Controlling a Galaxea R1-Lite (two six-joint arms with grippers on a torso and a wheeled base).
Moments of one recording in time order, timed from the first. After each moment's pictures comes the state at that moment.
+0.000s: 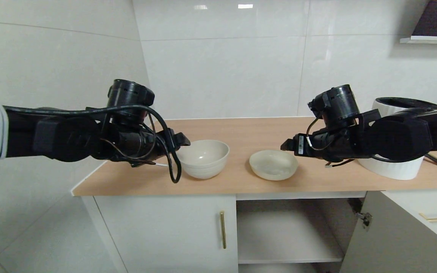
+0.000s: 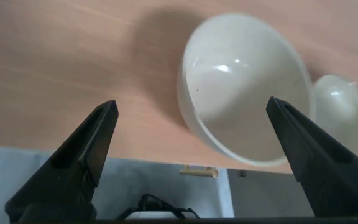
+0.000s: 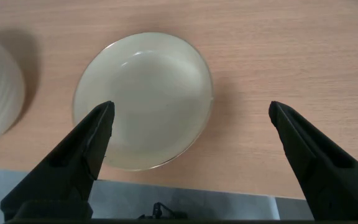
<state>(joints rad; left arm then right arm) -0.36 1.86 -1.32 0.12 0.14 -0.59 0.48 1.93 -1.40 0.08 -0.24 0.40</state>
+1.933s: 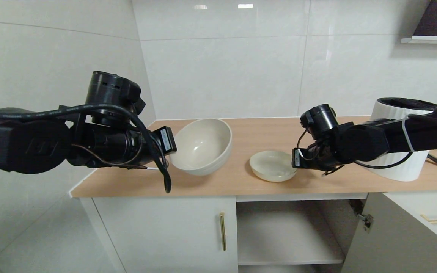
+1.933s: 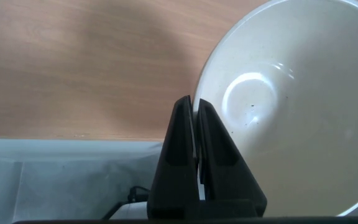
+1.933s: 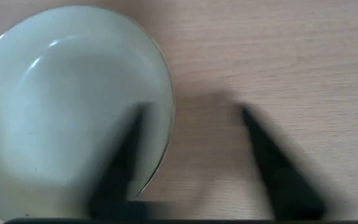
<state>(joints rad) -0.39 1.73 -1.23 0.10 0.06 -0.59 0.43 2.08 -1.49 0.18 -0.26 0.39</state>
